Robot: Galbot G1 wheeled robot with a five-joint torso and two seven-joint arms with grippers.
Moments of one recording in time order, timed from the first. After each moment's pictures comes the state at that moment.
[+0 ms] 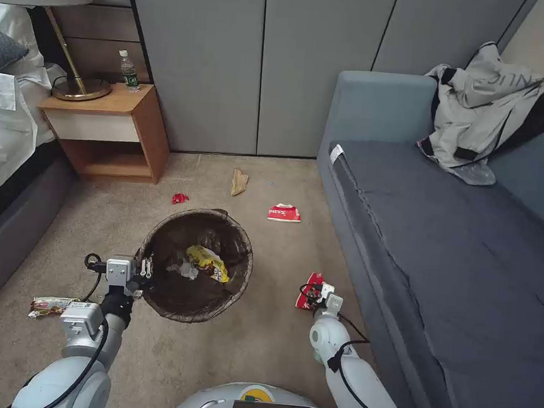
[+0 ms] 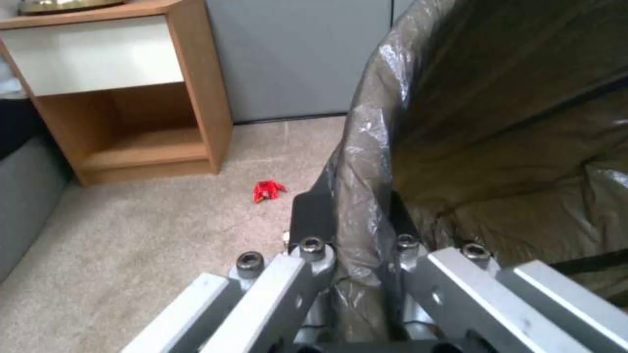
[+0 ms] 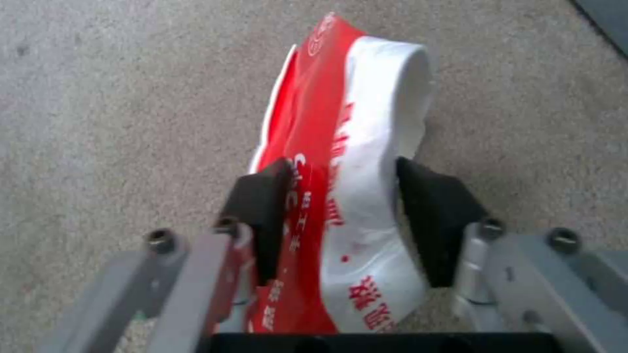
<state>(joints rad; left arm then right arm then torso) 1.83 -1.39 -0.71 -2.40 -0.23 0.24 -0.04 -1.13 1.36 0.20 1.31 0.62 -0.21 0.46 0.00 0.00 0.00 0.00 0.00</state>
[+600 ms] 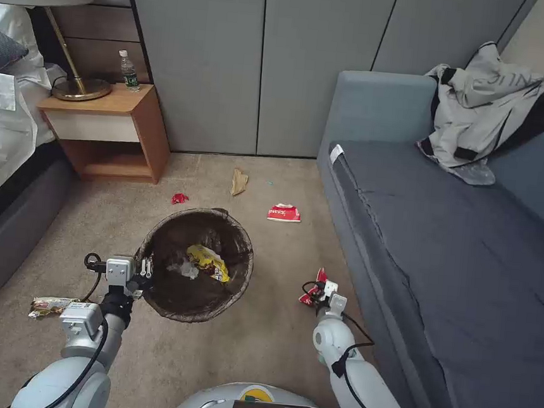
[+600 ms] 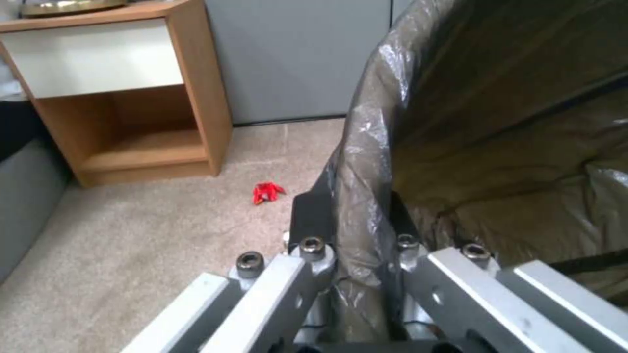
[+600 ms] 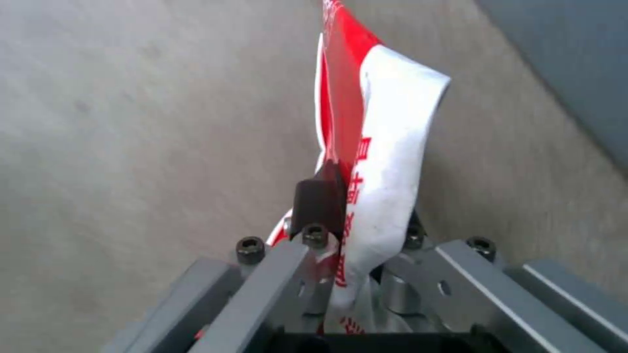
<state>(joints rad) 1.84 -1.39 -0.71 -2.41 -0.23 0.24 -0.04 -1.18 1.33 0.21 1.43 0.60 -0.20 0.46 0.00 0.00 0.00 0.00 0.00</state>
